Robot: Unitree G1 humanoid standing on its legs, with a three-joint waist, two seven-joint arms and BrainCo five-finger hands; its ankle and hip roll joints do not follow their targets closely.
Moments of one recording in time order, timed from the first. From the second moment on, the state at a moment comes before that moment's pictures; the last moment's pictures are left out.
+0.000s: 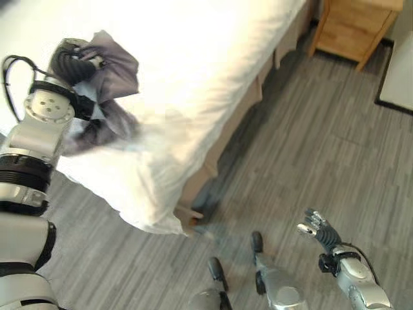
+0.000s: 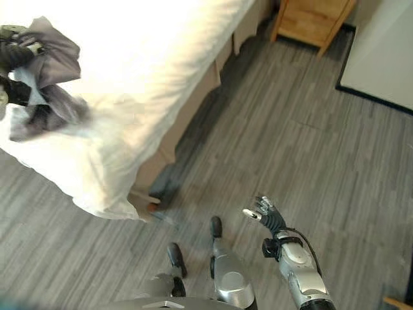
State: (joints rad) left arm -1.02 1.03 -0.48 0.64 -0.46 -0.04 0.09; right arm 0.15 -0.40 0.11 0.22 0.39 0.02 0.05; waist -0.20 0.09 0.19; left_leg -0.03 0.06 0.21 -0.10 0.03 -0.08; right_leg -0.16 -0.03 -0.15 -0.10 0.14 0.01
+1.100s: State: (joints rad) left arm -1.25 1.05 -0.75 0.46 -0.71 -0.15 0.07; right arm 0.05 -0.41 0.10 0.32 0.39 -0.01 0.01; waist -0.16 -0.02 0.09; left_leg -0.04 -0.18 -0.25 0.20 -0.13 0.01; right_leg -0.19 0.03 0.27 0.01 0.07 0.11
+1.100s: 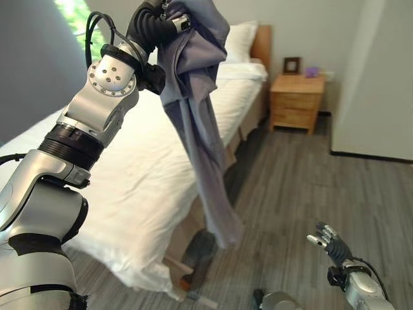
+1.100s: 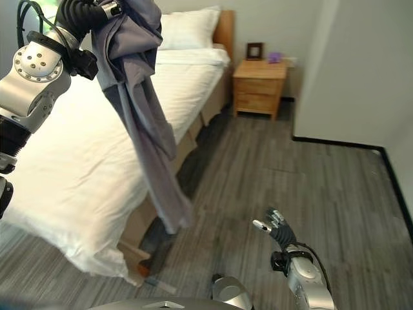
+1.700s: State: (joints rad) left arm -1.28 1.09 -0.72 0.50 -0.72 -0.13 0.06; right arm 0.10 -0.35 0.07 0.32 0.44 0.02 -0.03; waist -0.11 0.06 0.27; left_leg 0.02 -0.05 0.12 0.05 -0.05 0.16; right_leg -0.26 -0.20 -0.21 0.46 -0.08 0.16
